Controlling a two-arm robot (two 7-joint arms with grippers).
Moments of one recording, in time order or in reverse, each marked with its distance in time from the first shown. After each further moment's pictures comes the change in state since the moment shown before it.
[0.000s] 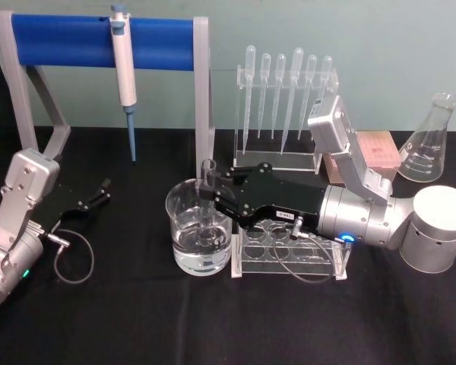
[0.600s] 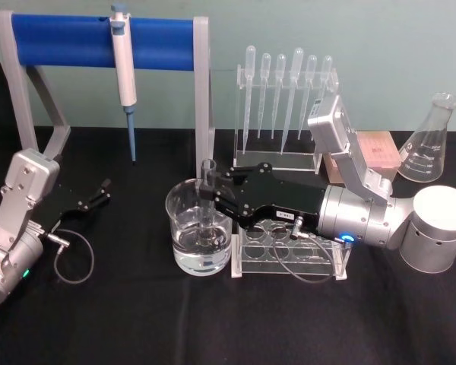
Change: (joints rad) left arm 0.000 0.000 0.000 0.000 0.000 0.000 0.000; right arm 0.000 0.000 0.000 0.000 0.000 0.000 0.000
